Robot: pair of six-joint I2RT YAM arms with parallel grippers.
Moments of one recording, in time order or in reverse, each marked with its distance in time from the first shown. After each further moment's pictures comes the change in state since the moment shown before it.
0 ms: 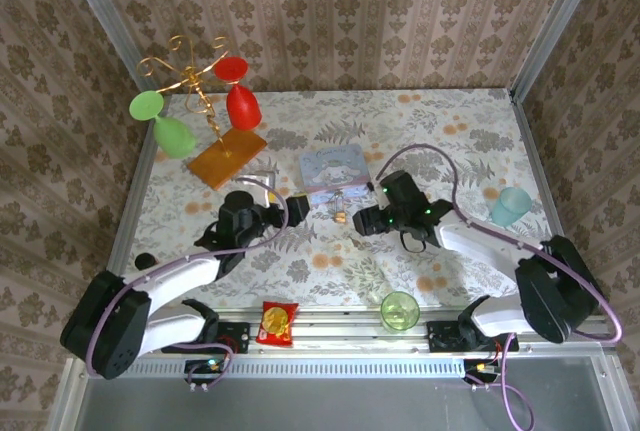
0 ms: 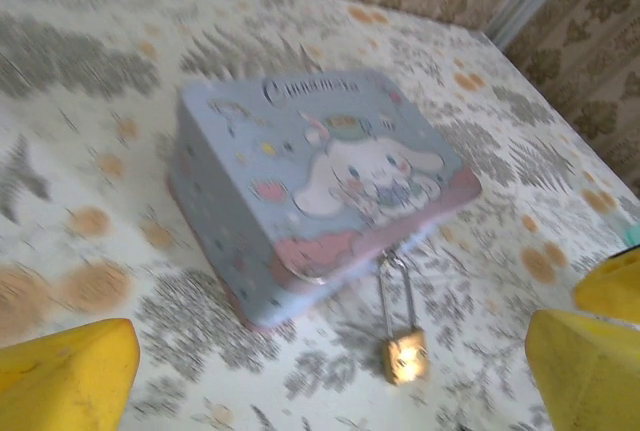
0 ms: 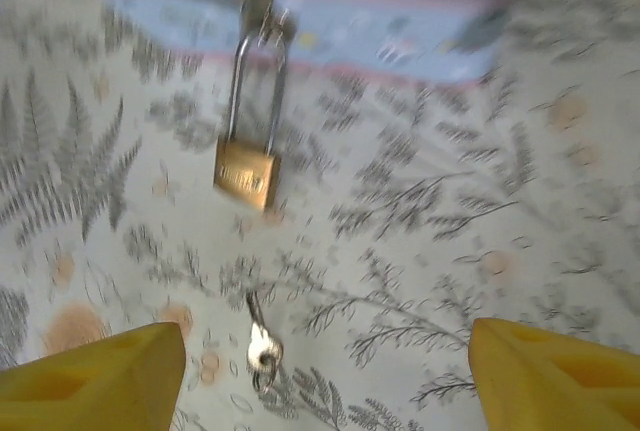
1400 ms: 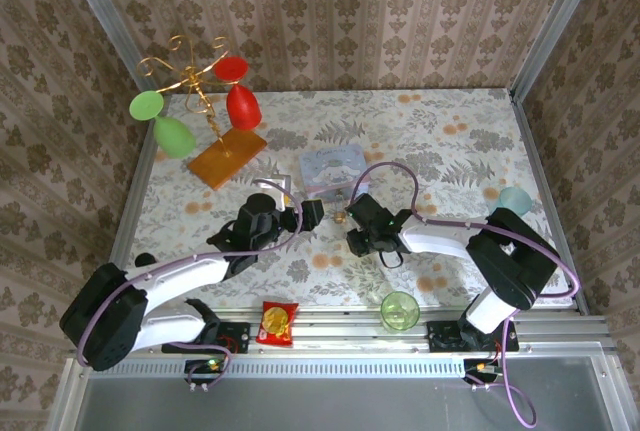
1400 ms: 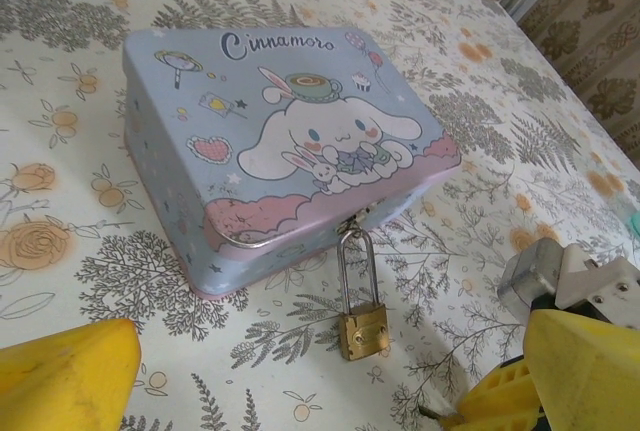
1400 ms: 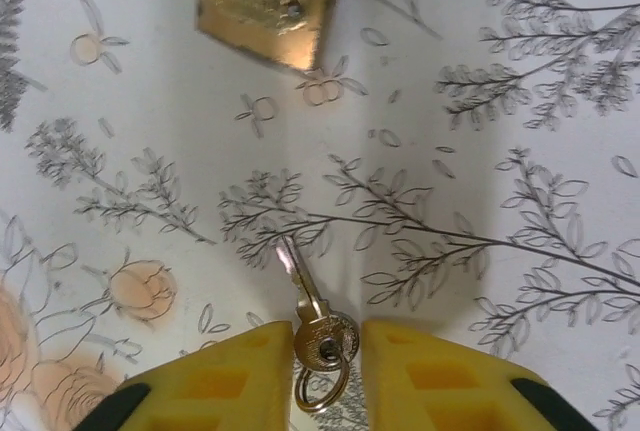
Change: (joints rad) left arm -0.163 0.003 0.077 -0.128 -0.185 -0.059; right arm 0.183 0.227 0.026 0.017 0.126 0.138
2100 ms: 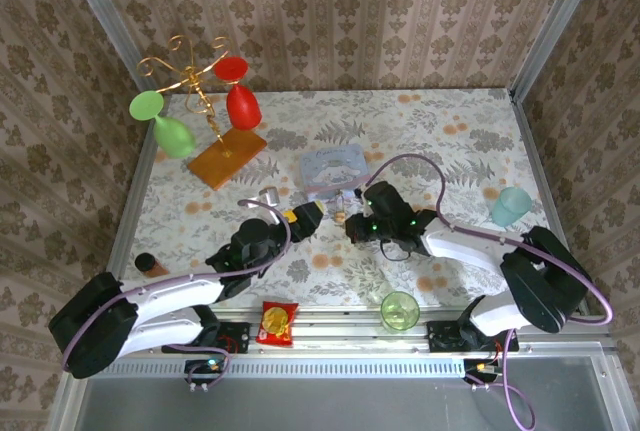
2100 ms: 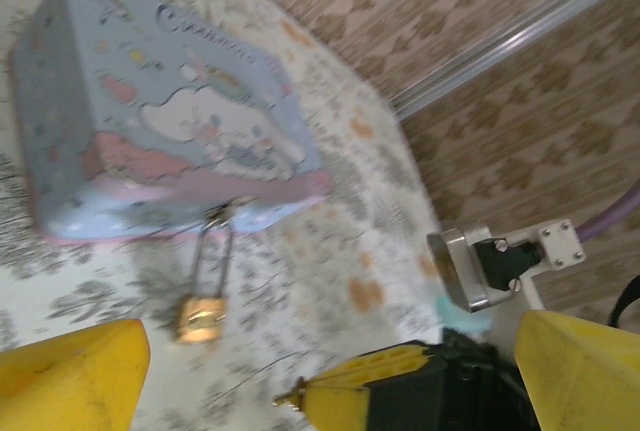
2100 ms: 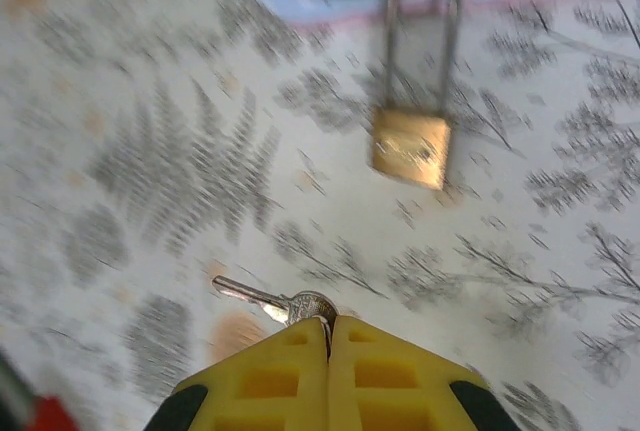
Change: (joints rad) left arm -0.137 -0.080 -0.170 0.328 -0.094 -0.464; right arm -0.076 -0.200 -0.072 0.201 -0.219 0.205
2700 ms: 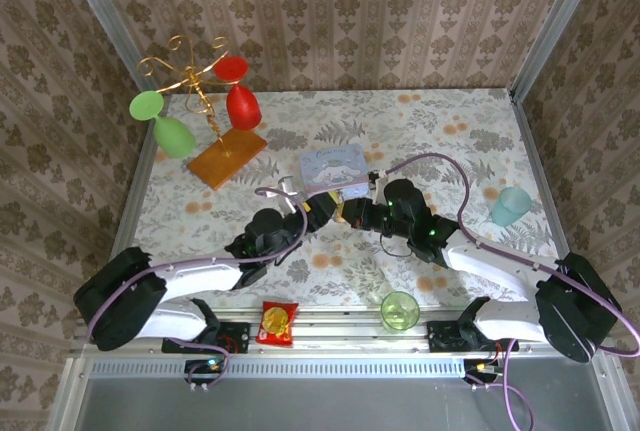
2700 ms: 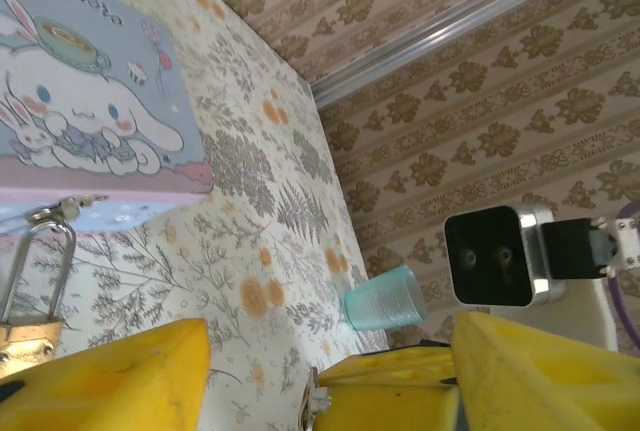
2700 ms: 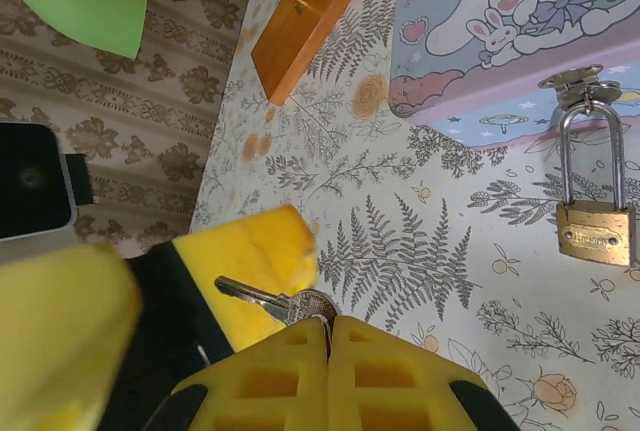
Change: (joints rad) left arm -0.029 0.212 0.119 0.163 0.104 -0.095; right arm -0.002 -0.186 -0.075 0.226 -0.046 0.269
